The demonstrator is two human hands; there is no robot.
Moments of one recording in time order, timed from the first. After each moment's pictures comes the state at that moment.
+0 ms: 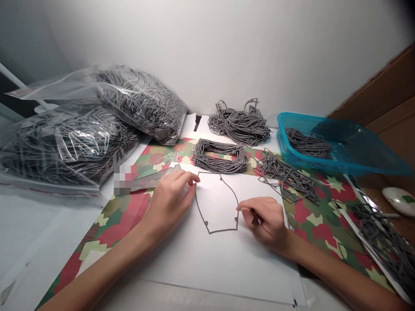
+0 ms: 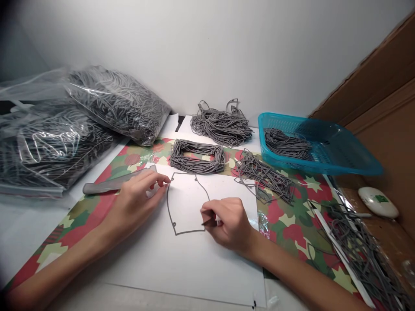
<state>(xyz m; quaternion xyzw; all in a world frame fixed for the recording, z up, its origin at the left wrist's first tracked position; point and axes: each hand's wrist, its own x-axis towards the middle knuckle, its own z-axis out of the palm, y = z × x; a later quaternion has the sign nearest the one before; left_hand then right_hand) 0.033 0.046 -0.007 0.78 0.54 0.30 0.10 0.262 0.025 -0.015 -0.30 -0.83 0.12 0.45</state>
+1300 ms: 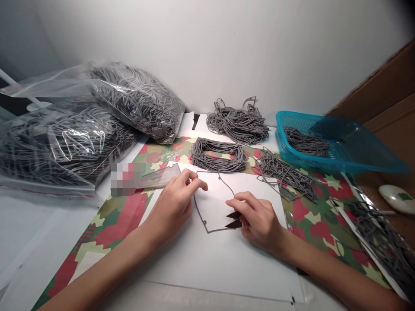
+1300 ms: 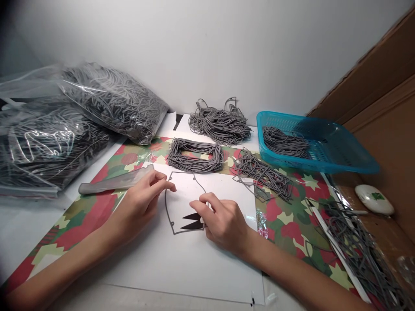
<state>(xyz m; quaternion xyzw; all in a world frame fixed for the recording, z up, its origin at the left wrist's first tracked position) 0.035 0.039 -0.011 0.84 0.45 0.28 0.11 0.263 0.022 -0.019 -0.30 -0.88 0.01 0.37</state>
